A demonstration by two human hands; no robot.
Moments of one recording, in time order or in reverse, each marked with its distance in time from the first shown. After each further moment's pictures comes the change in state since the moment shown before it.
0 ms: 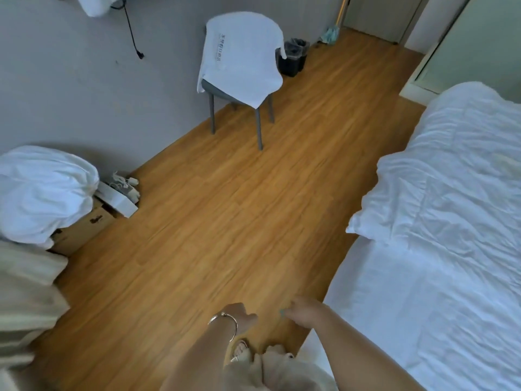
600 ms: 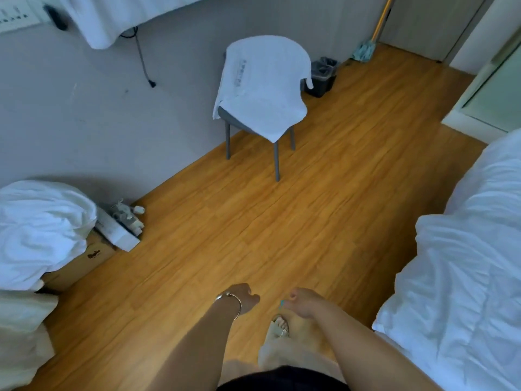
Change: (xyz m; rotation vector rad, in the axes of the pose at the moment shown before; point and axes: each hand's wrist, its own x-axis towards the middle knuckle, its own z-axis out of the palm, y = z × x) left_hand 0.138 0.111 -0.261 -0.087 0.088 -0.004; right_hand 0.173 -0.076 -0.254 0.000 -0.022 -0.093
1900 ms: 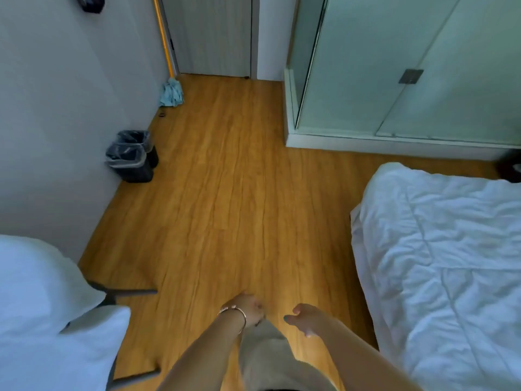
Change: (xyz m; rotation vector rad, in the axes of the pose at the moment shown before) left_hand 0.442 0.735 -0.425 0.584 -0.173 0.523; right_hand 0.278 0.225 -0.739 0.683 0.170 0.370
